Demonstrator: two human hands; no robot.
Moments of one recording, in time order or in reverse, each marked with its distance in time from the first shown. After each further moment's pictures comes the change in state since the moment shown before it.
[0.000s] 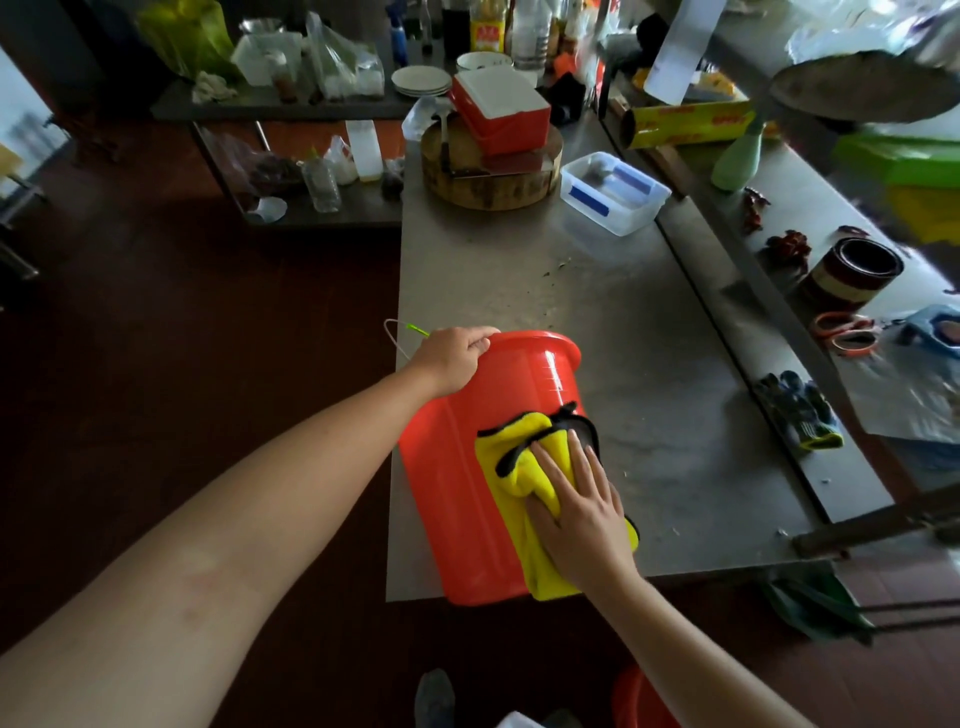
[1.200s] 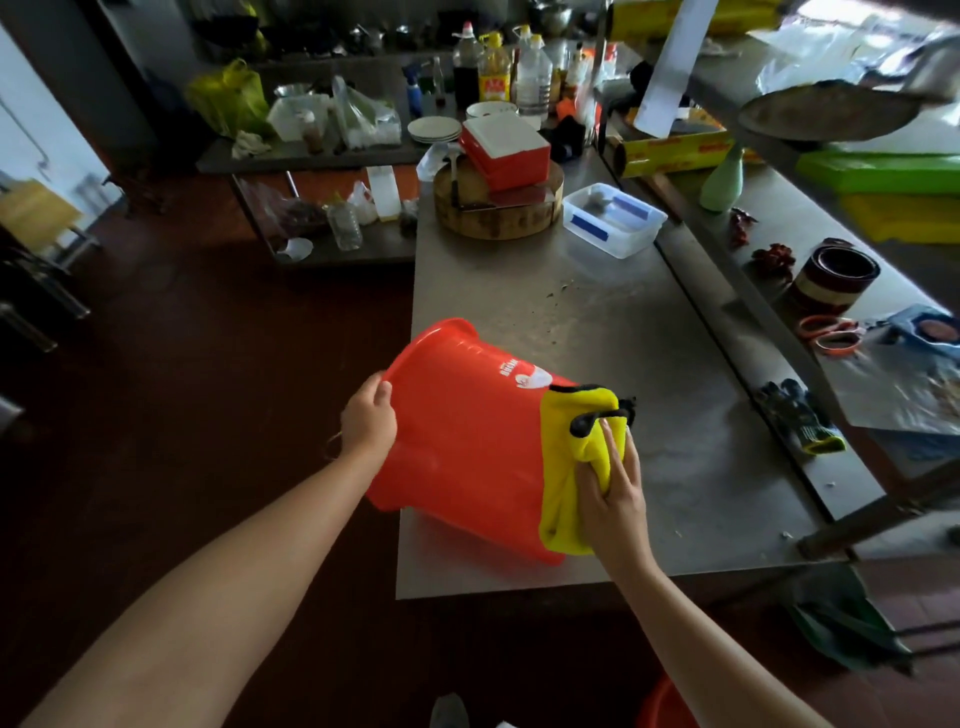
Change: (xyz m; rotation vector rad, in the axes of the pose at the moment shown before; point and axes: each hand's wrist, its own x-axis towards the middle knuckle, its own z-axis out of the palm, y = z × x) left_hand -0.115 -0.051 0.004 -0.367 0.466 -0.470; right_hand -0.015 0.012 -0.032 0.688 0.263 0.204
